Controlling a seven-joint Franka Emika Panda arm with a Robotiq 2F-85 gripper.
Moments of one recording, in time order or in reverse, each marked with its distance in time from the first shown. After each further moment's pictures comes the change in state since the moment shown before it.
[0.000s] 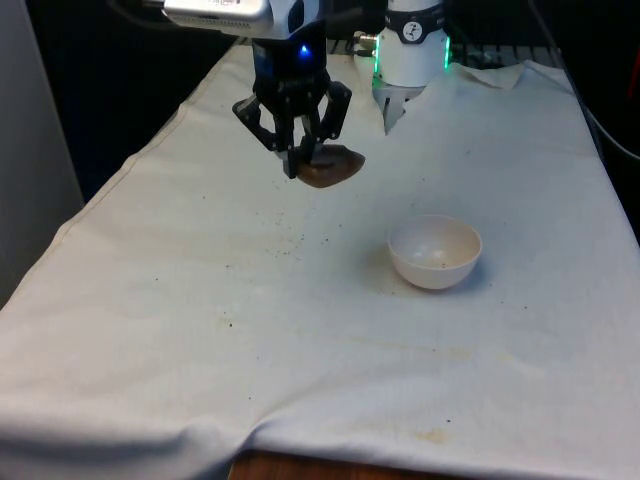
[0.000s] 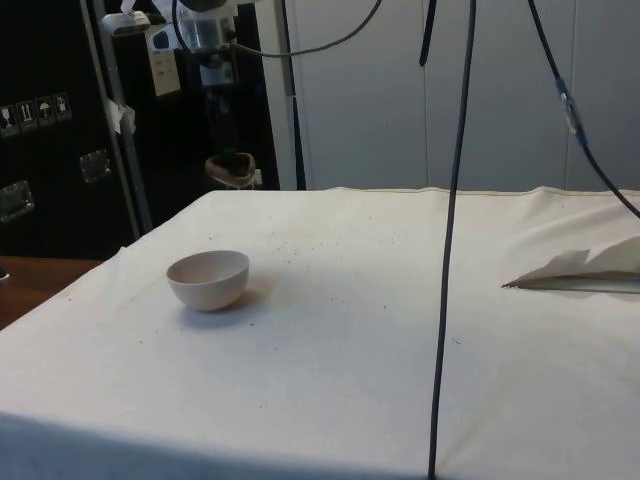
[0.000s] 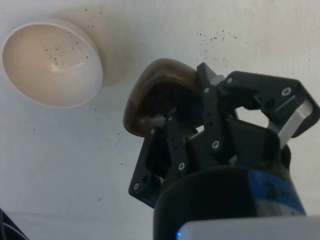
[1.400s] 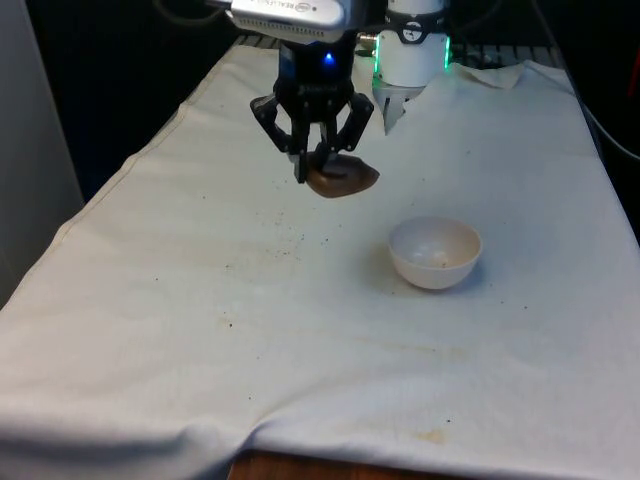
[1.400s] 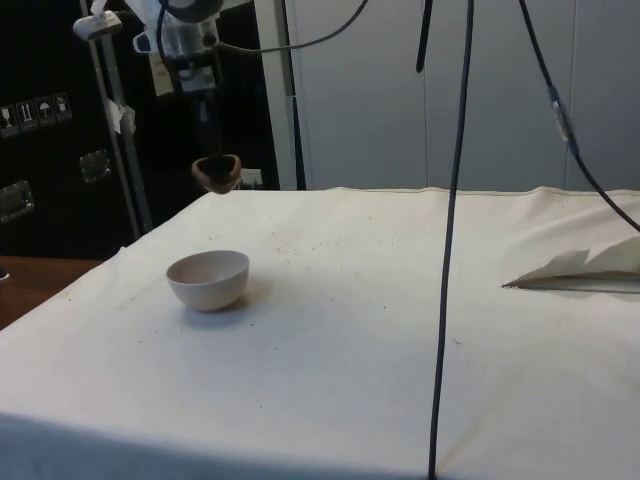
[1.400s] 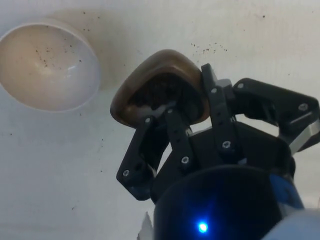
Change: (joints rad) arm 0.045 0.019 0.012 0.029 -0.122 0.015 0.267
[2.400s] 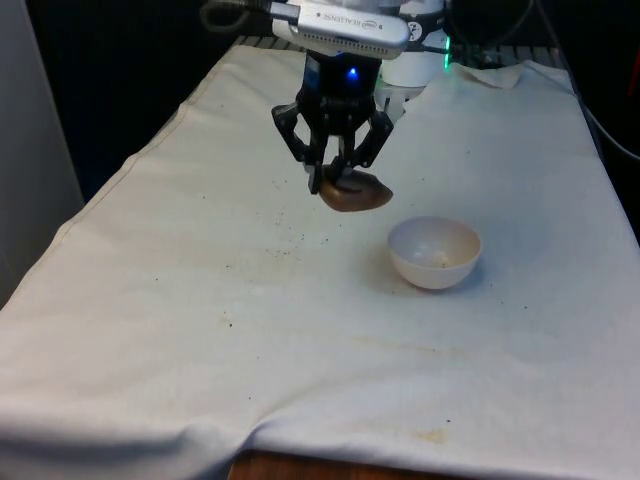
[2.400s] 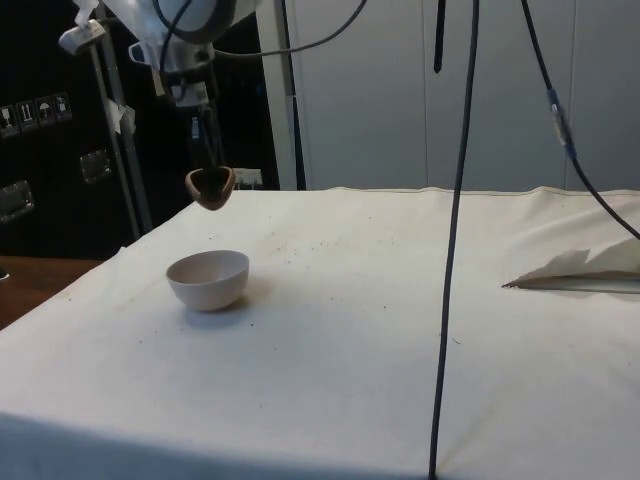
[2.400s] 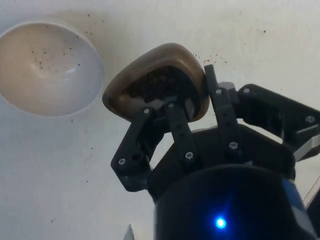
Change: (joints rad) arm 0.026 -0.014 0.027 -0.070 -0.102 0.092 0.200
